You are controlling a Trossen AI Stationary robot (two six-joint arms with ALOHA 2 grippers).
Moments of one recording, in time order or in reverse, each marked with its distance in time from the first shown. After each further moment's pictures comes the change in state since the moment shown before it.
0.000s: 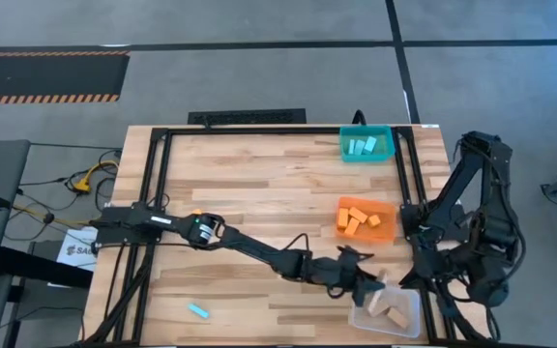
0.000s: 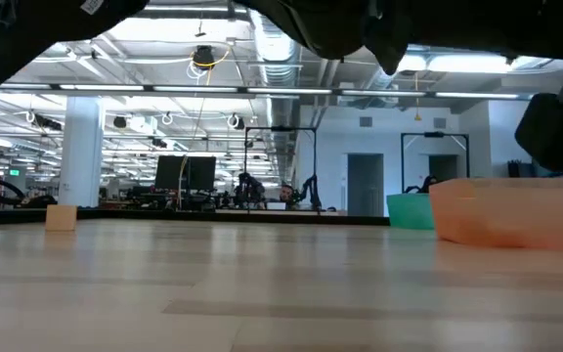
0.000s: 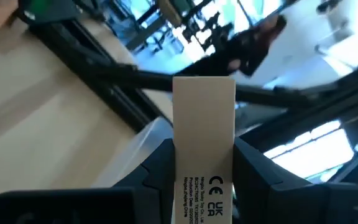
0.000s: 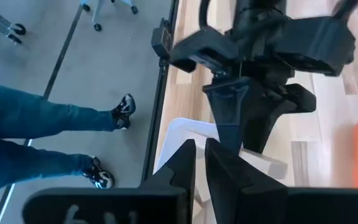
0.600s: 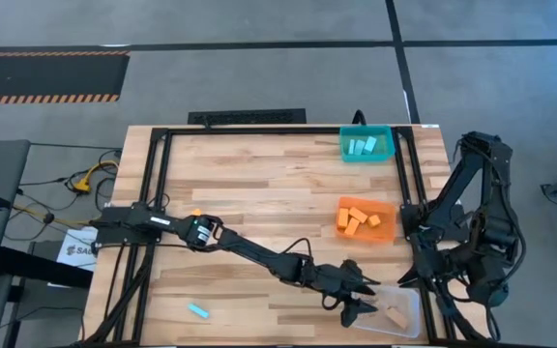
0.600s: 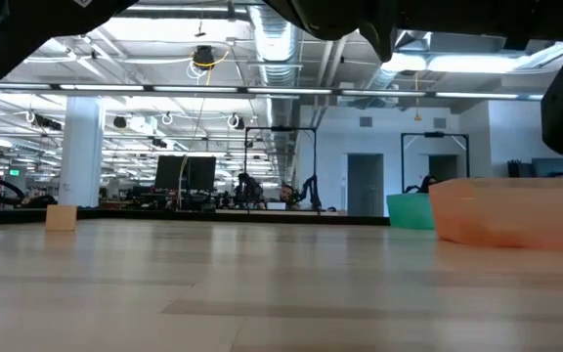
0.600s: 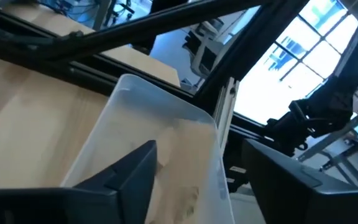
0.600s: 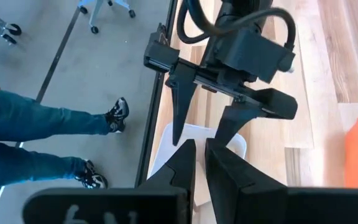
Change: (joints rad) left arm -0.019 -0.011 0.008 -0.122 0.183 0.394; right arm -0.004 0.000 0.000 -0.002 0.026 -0.022
